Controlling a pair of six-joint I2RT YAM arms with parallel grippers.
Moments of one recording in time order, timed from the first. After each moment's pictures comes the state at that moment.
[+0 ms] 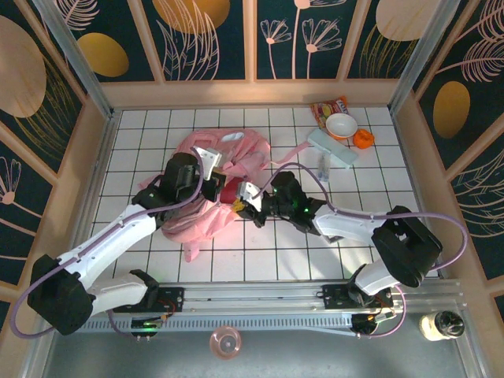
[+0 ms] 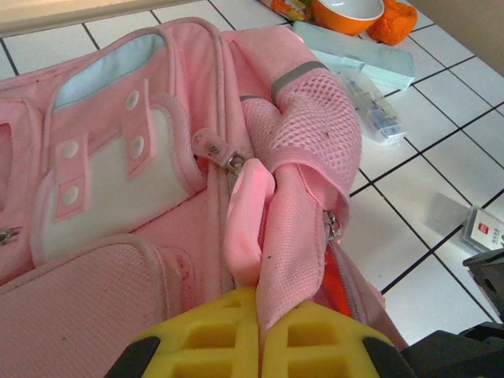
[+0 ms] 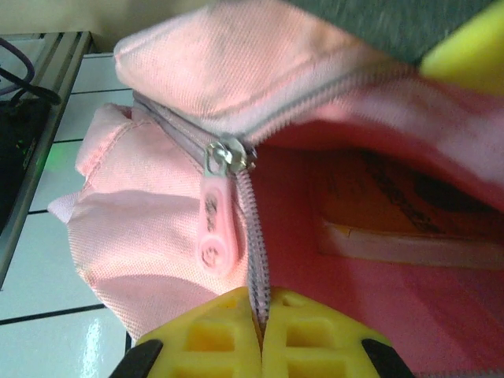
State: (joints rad) left arm -0.58 1.16 0.87 -0.26 0.11 -0.17; right arm 0.84 1.48 0.71 0.31 -0.52 -0.31
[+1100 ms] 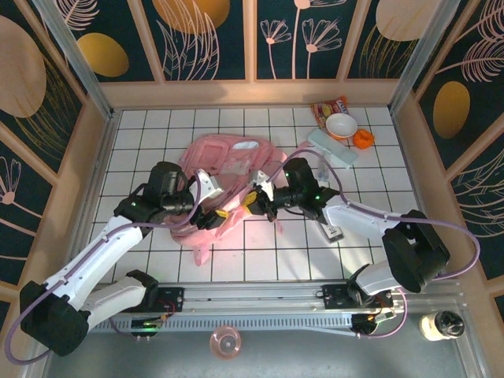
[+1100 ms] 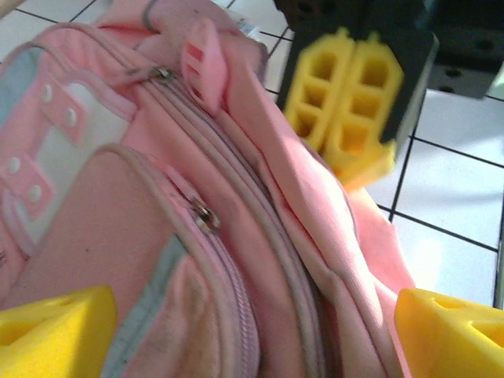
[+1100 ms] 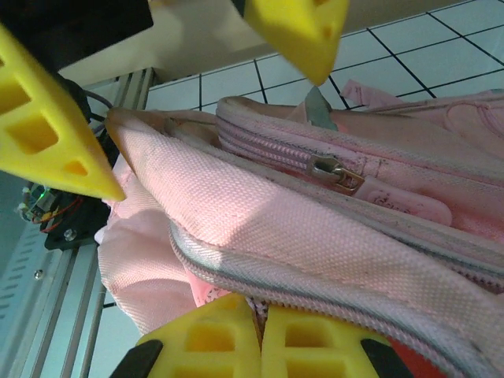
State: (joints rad) left arm -0.49 1.02 0.80 -0.50 0.54 0.41; right arm 0.69 1.42 0.78 0.13 -0.81 -0.20
